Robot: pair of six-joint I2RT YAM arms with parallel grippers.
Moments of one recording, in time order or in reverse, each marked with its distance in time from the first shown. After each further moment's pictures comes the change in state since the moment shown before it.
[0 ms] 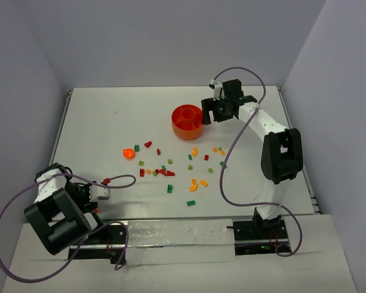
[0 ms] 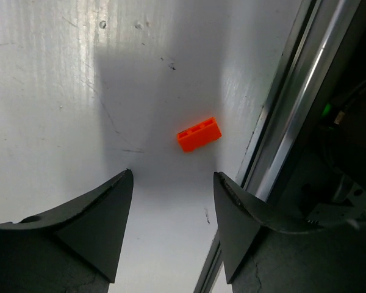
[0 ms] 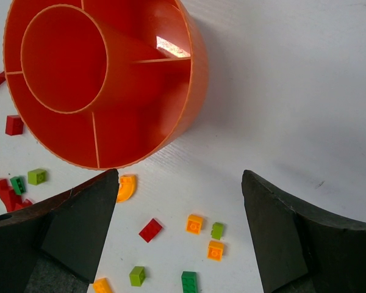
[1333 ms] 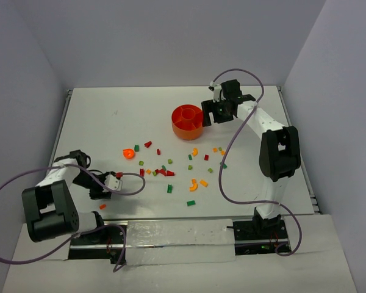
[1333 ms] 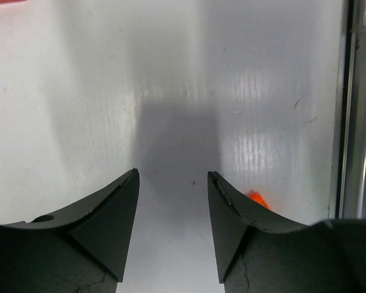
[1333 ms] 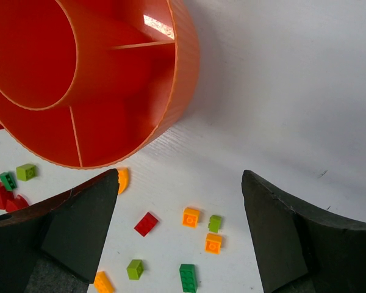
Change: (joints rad) left arm -0.351 0.111 0.046 0.101 0.309 -0.003; right arm -0.001 0.043 0.037 -0.067 0.020 -0.001
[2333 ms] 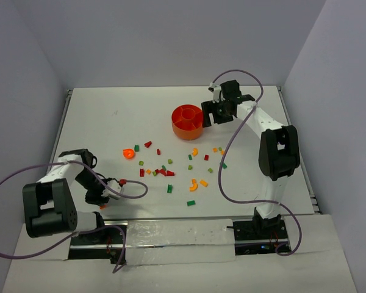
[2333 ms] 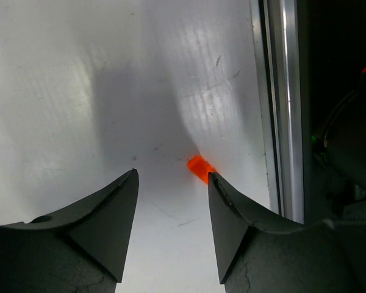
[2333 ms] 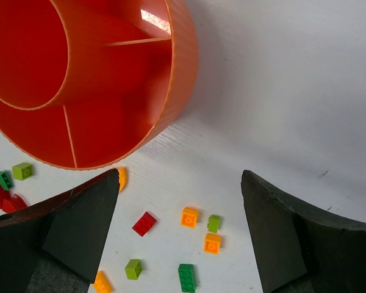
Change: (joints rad) left arm -0.093 0.034 0.085 -0.194 -0.217 0.001; right arm 0.000 0.009 0.003 -0.007 0.000 -0.005
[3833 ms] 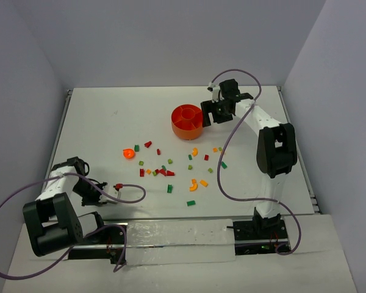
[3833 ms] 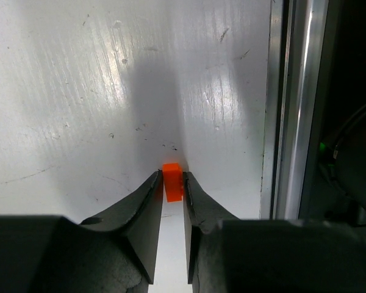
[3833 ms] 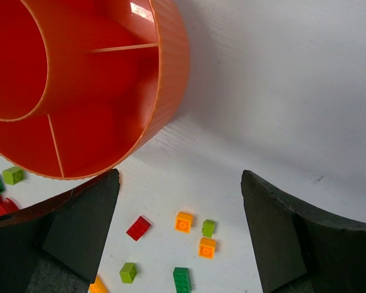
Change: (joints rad) left arm 0.143 -0.151 -0.152 0.109 -0.030 0.012; right arm 0.000 0.049 0.051 -0.031 0.013 -0.013
